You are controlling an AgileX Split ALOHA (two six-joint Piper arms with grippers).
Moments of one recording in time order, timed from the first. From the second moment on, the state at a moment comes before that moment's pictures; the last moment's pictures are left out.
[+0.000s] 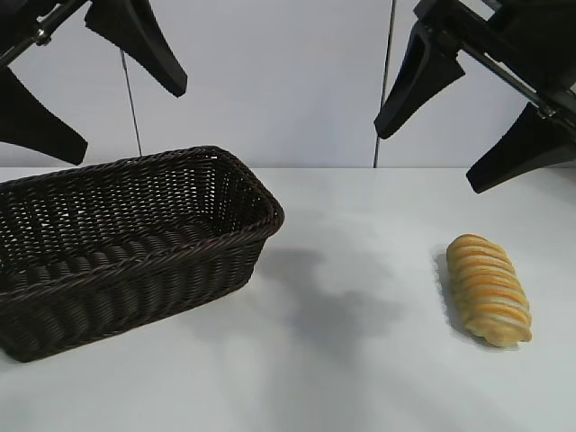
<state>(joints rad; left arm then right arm) -0.36 1.44 -1.06 -0.62 0.79 0.05 0.17 1.53 -1.12 0.59 0.93 -0.19</state>
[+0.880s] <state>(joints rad) -0.36 1.44 -1.06 -0.62 0.78 0.05 0.17 1.53 -1.12 0.59 0.93 -0.19</state>
